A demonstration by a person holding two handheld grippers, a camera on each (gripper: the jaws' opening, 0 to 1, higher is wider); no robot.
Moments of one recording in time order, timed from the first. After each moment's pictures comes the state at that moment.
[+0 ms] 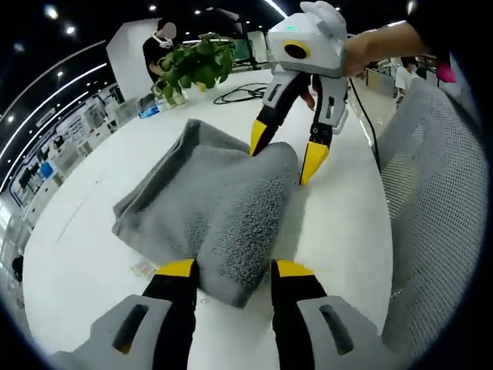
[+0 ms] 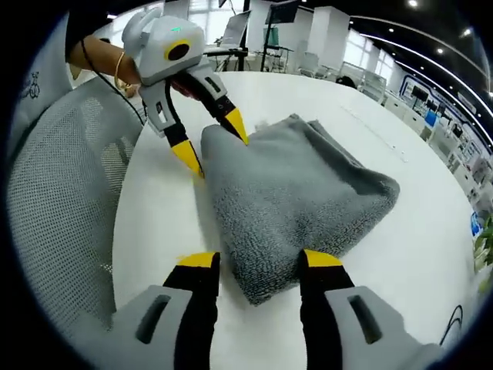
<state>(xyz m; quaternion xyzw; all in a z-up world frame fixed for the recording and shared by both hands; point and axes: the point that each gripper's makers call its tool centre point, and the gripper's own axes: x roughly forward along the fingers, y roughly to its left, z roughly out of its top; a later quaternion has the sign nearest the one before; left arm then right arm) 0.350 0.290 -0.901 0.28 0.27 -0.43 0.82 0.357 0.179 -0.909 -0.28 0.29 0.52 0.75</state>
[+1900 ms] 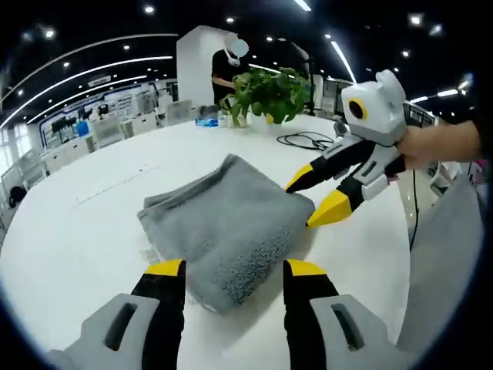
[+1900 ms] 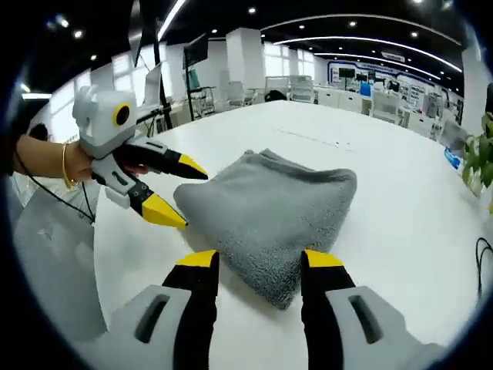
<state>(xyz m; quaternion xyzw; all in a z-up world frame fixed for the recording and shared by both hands) 0.410 0.319 -0.856 0.08 0.24 -0.34 0.91 0.406 0.197 -0.863 -0.07 0.27 0.40 0.87</state>
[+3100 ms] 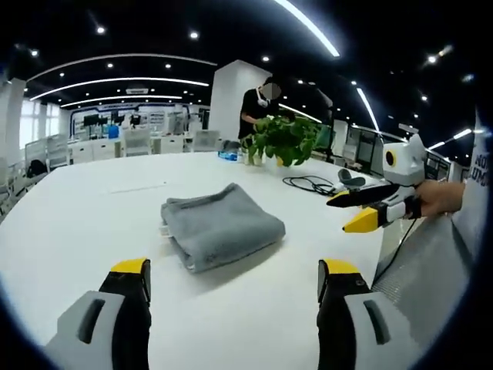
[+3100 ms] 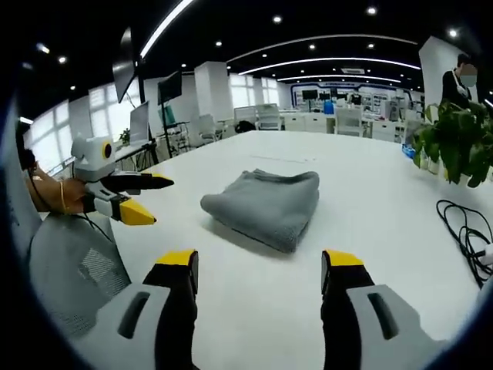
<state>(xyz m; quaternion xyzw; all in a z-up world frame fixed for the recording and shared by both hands) 0.328 0.326 -0.820 0.01 0.18 -0.30 0.94 0.325 0.161 -0.827 -0.03 0.22 0.33 0.92</state>
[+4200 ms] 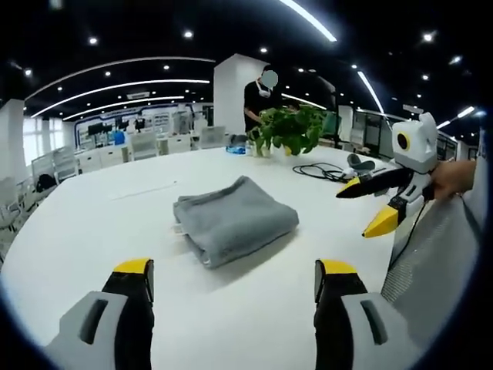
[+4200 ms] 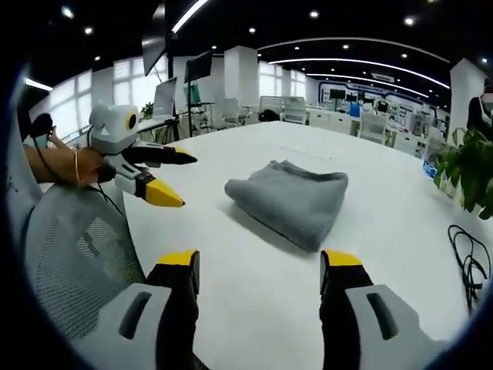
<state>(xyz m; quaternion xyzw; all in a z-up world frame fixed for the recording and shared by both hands) 0.335 0.344 -0.828 0.07 0.18 -0.27 0.94 0.308 0.185 -0.837 -0.09 0.23 0.39 0.89</state>
